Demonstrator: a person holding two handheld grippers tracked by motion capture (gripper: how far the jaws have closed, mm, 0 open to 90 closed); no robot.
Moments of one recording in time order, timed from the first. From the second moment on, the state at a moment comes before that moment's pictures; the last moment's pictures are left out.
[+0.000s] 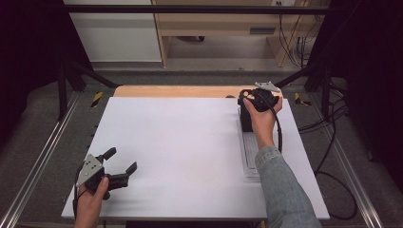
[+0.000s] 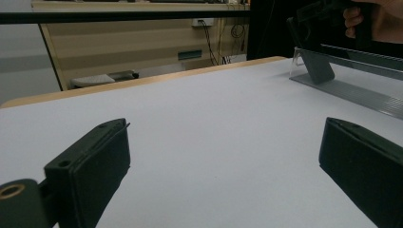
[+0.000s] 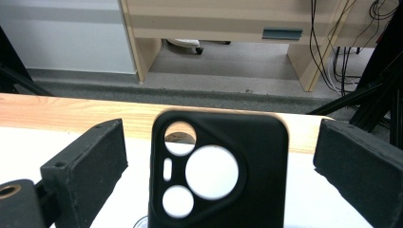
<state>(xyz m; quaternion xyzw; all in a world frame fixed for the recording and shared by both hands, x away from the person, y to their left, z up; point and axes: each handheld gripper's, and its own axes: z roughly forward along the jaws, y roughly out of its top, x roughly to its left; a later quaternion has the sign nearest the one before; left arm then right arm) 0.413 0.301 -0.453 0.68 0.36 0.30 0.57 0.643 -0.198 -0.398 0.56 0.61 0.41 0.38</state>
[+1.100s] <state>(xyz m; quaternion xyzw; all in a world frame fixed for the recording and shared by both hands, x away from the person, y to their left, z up) 0.413 0.304 -0.452 0.67 0.36 0.30 0.57 0.626 -0.200 -0.382 0.56 0.62 0.43 0.35</state>
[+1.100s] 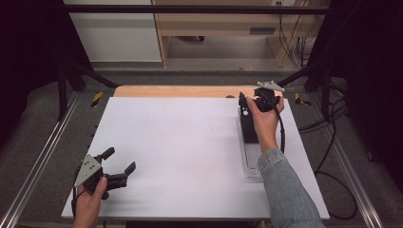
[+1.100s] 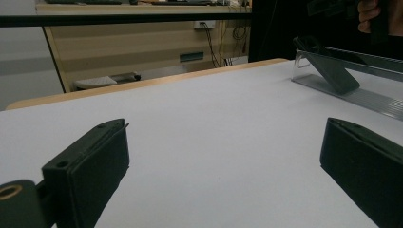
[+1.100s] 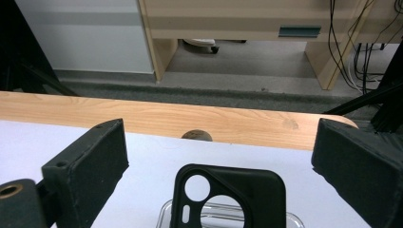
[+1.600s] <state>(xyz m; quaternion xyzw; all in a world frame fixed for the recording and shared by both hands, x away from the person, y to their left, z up) 0.411 0.305 -0.452 0.68 0.36 0.31 0.56 0.611 -0.197 -0.375 0.54 0.63 0.45 0.33</state>
